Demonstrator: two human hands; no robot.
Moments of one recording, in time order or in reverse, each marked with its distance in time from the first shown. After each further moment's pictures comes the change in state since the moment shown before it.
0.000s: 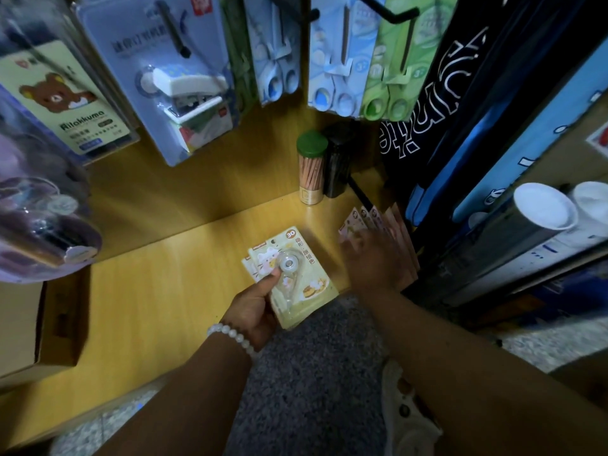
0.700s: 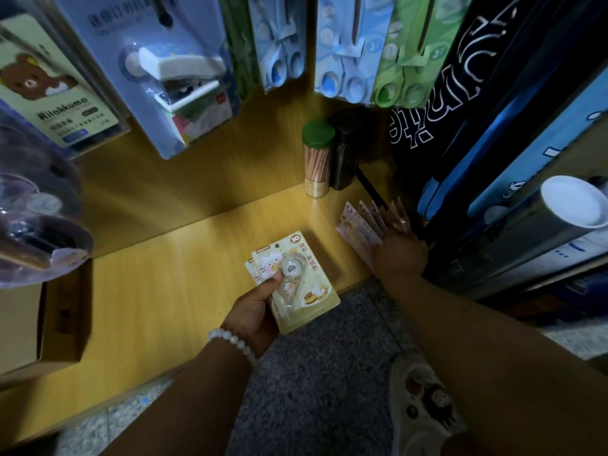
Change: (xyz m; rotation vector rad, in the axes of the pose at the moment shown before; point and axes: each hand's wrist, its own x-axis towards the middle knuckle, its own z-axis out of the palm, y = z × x) left_hand -0.001 -0.002 -0.007 -0.008 -0.018 -0.057; right_hand 0.041 0.046 -0.001 -0.611 -0.025 0.002
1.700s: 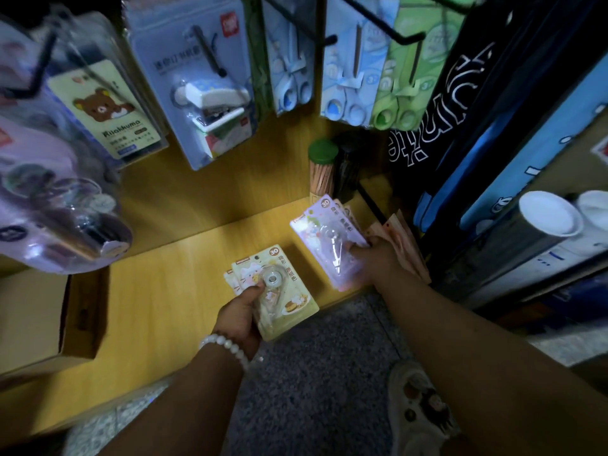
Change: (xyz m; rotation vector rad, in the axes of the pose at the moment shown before) left_hand -0.014 0.008 -0.022 -0.037 0.185 0.155; right_hand -0.017 -0.038 -0.042 1.044 -0.362 0.174
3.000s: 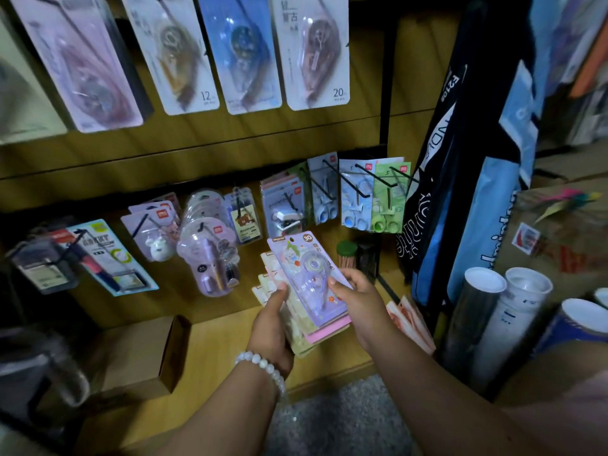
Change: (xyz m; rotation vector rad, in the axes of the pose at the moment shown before) left_hand -0.212 0.031 0.059 0.027 -0.258 0.392; right_hand -0.226 -0.114 -0.020 0.468 -0.250 -0.463
